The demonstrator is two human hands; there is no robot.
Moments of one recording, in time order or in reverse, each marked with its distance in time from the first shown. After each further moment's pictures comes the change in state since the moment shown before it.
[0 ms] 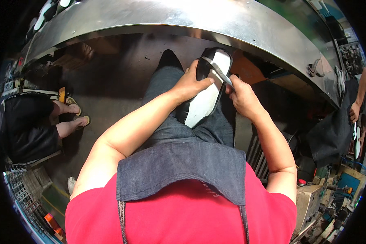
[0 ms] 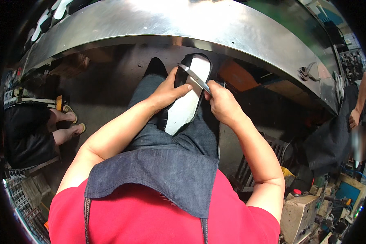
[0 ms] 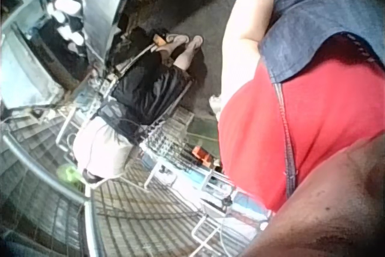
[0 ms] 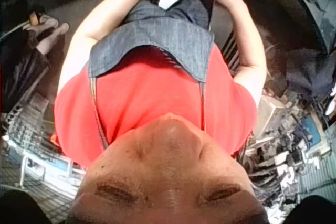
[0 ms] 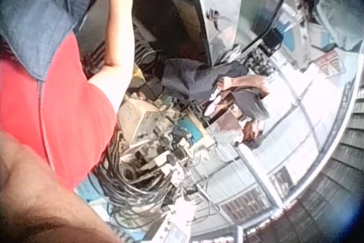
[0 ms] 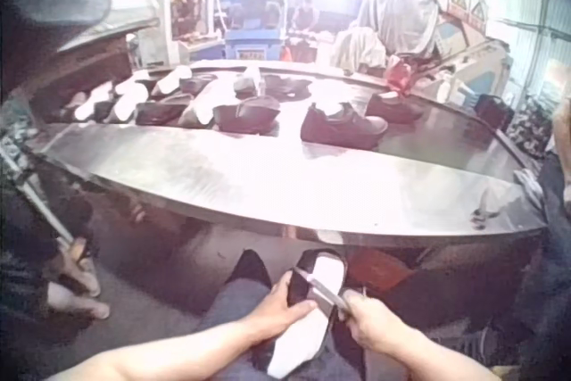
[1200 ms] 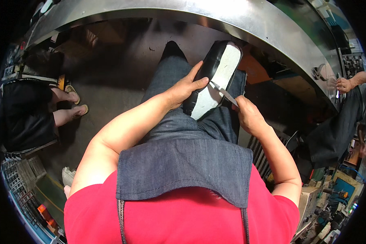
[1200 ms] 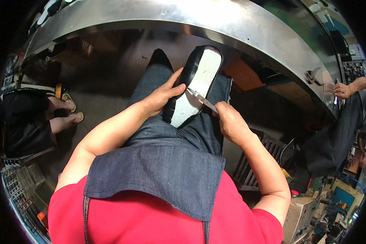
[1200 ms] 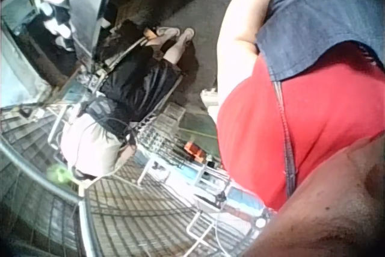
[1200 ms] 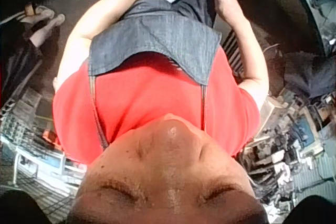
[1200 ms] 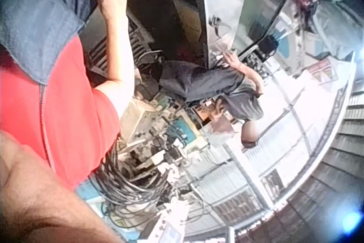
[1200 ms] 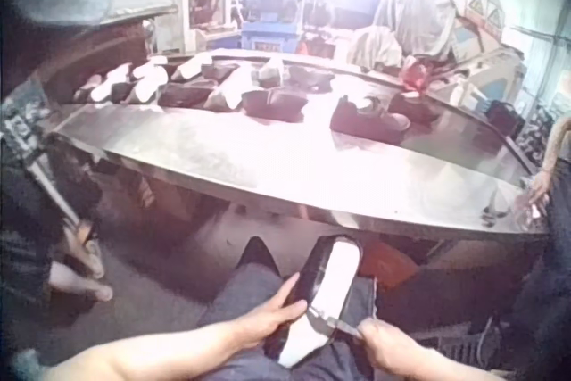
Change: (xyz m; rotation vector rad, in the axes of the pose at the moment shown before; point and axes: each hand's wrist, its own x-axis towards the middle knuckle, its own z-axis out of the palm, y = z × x) left_hand -0.046 -0.018 -0.015 -0.543 -0.212 -0.137; right_hand -0.060 0.015 0.021 -0.160 -0.087 -0.199
